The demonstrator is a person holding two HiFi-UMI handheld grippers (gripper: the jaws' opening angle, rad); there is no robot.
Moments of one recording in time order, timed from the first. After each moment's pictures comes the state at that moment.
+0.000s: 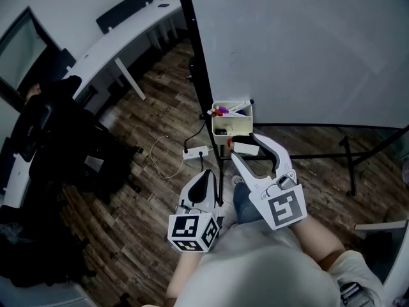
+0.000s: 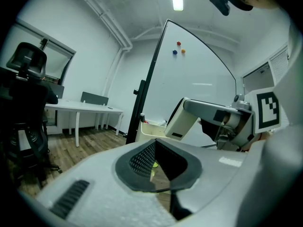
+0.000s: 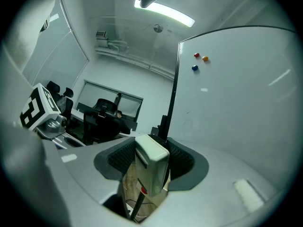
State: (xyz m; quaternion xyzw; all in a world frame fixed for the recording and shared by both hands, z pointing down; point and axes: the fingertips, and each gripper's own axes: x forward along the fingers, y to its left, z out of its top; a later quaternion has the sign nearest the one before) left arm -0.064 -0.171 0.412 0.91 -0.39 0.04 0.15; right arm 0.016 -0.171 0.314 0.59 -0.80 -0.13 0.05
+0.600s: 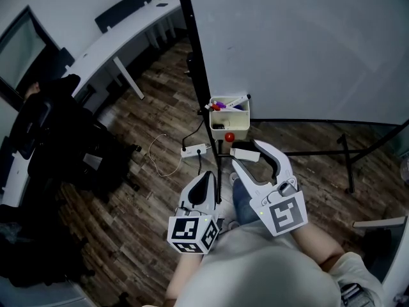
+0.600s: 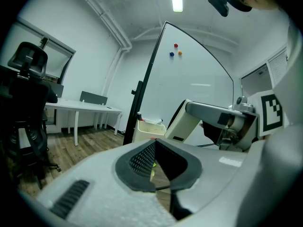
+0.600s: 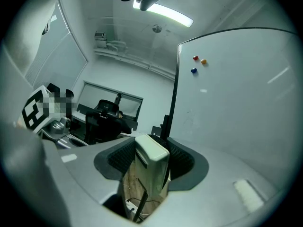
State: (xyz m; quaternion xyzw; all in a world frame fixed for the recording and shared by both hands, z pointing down) left arm -0.068 -0.147 0.413 0.91 -0.38 0.04 0.15; right arm 0.008 -0.139 0.318 0.59 -0.80 -0.12 0.04
